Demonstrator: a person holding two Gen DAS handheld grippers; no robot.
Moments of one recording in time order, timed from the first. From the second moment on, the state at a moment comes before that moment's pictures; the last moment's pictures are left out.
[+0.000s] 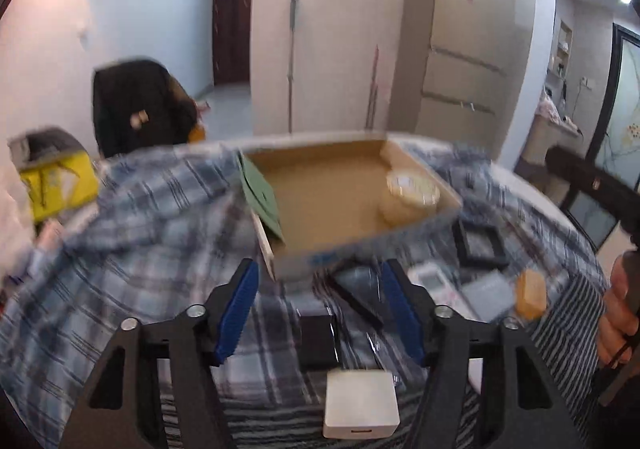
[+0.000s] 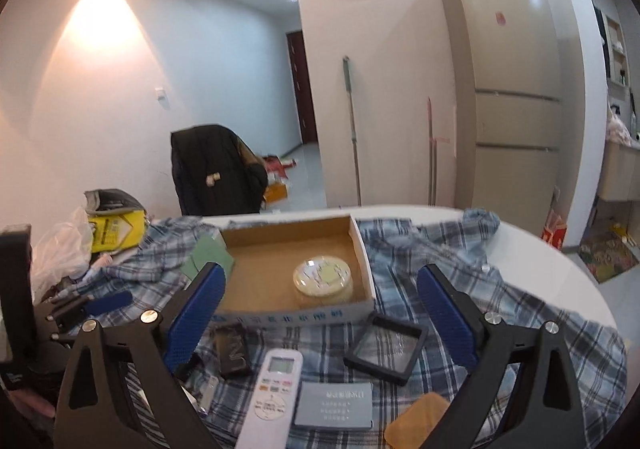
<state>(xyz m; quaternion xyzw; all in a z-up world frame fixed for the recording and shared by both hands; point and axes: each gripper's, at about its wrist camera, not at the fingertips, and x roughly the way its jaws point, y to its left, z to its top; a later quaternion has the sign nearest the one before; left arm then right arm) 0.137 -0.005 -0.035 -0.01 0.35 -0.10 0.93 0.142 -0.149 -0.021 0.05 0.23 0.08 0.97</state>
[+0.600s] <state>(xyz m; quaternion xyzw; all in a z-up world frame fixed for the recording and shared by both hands) 0.163 -0.004 -0.087 -0.01 0.46 -0.09 0.88 0.160 -0.159 -0.043 0.01 0.28 0.02 0.96</state>
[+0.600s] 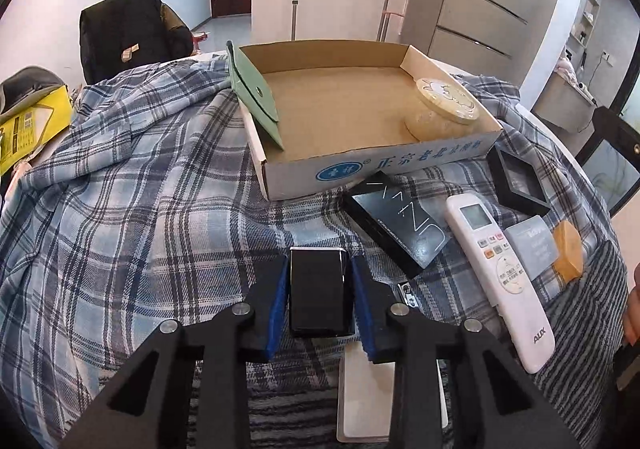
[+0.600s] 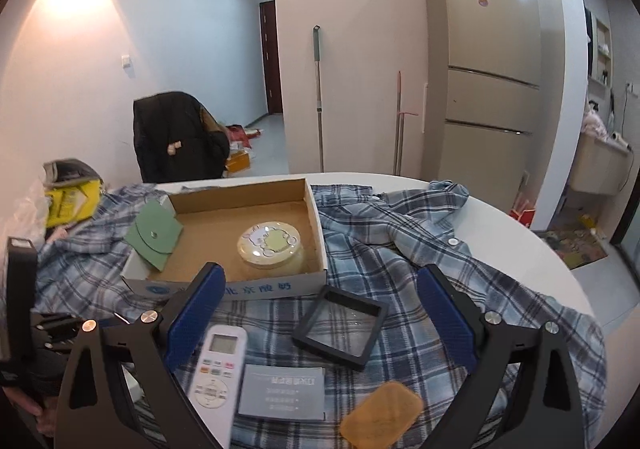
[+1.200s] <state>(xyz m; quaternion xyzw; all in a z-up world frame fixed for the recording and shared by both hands) 0.124 0.021 -0.034 -0.05 0.29 -0.05 0.96 0.187 -0.143 -0.098 -0.02 0.46 0.05 0.89</state>
